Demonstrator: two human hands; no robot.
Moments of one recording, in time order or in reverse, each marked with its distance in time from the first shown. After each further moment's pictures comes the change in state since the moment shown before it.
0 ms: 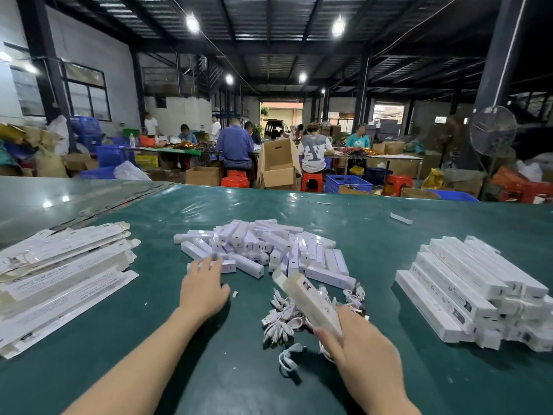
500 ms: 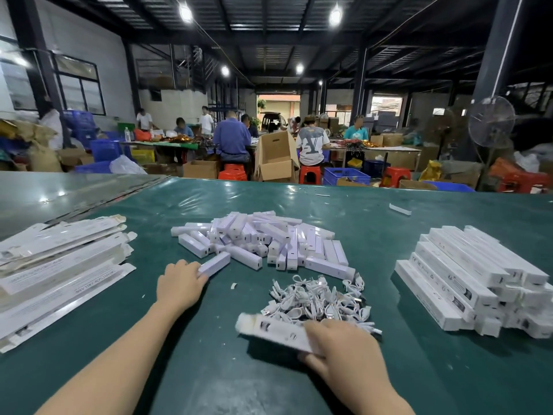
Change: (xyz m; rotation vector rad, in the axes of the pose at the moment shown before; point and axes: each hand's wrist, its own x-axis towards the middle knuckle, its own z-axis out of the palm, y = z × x) left_hand 0.007 -0.035 0.005 0.000 0.001 -0.120; right_hand 0.000 -0.015 0.008 -0.033 -0.104 -0.253
